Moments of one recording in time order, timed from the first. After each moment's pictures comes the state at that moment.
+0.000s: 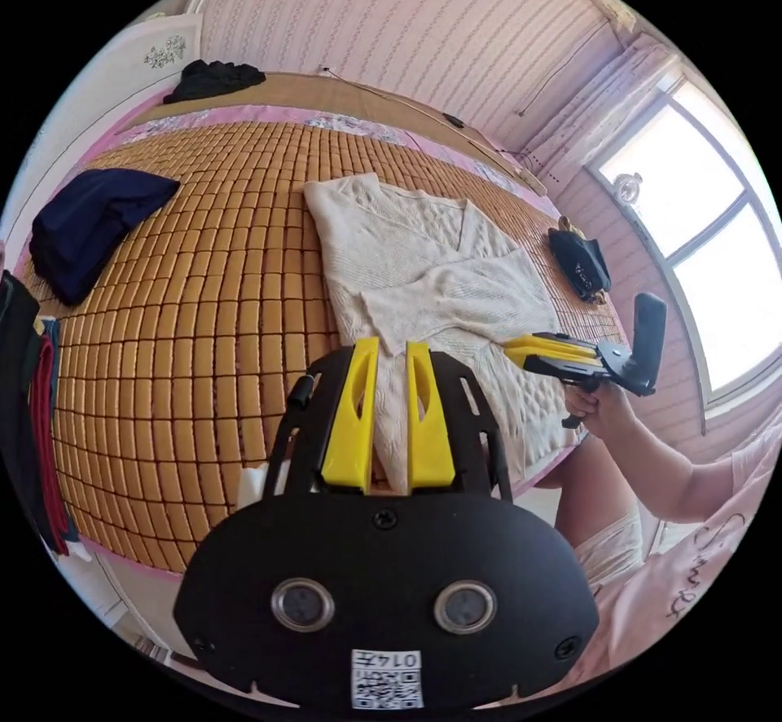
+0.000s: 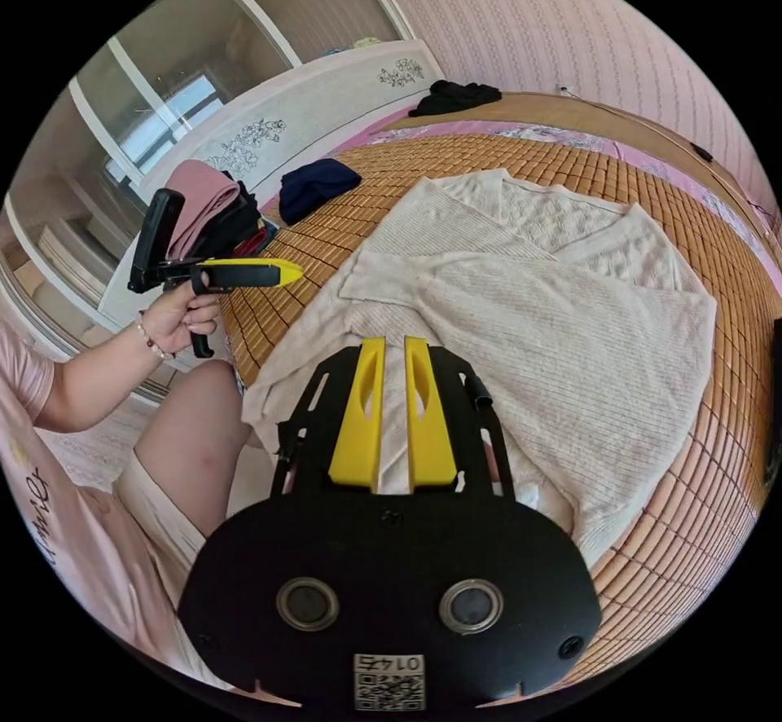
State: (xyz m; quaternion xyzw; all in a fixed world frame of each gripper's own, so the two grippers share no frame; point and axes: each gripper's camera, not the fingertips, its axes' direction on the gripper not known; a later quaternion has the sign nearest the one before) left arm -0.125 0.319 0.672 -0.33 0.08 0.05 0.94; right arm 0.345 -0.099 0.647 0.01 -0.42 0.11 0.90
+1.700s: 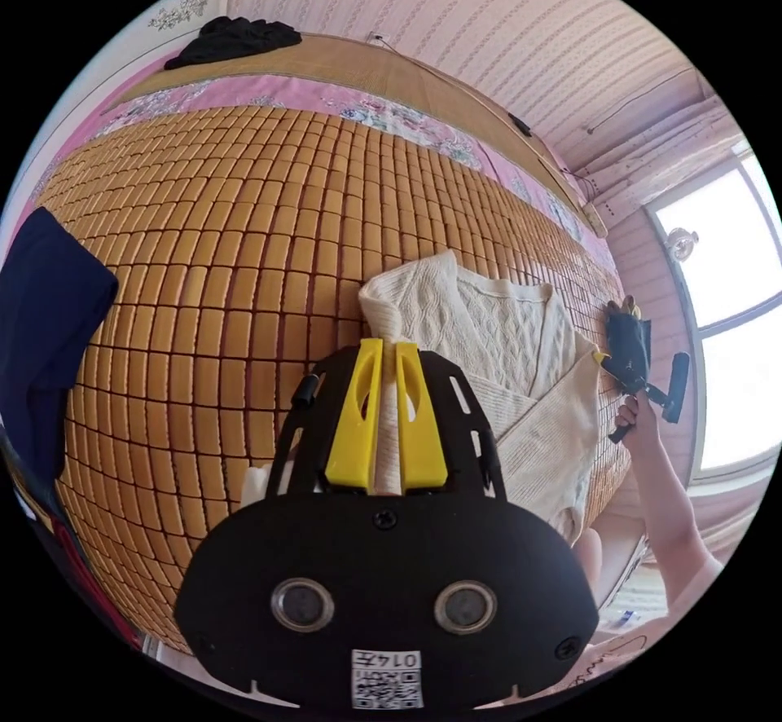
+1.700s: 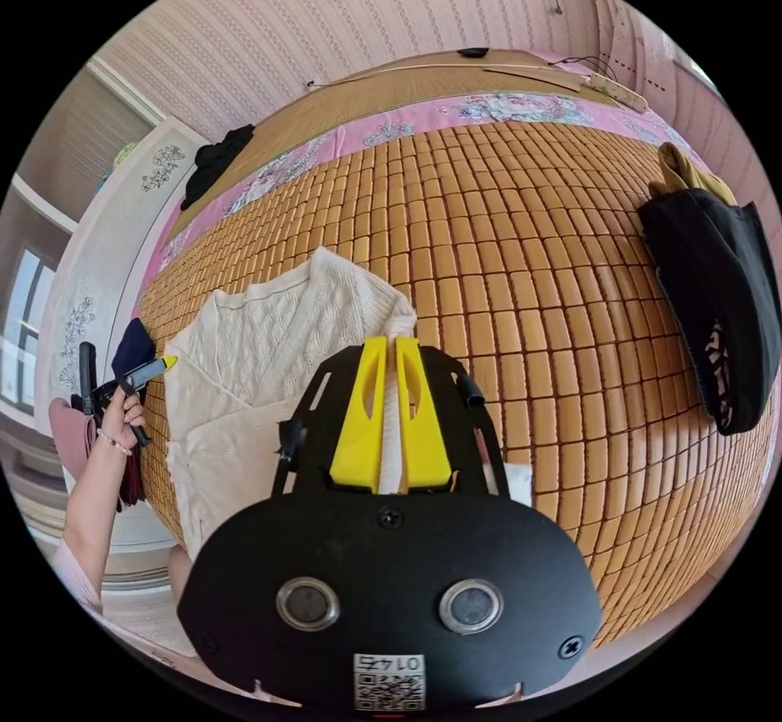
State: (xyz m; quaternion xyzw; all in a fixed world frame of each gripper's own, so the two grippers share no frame) left arm -0.269 0.131 0.791 -0.38 0.05 -0.02 0.92; right arm 0.598 -0.152 0.830 -0.10 -0.26 0.37 0.89
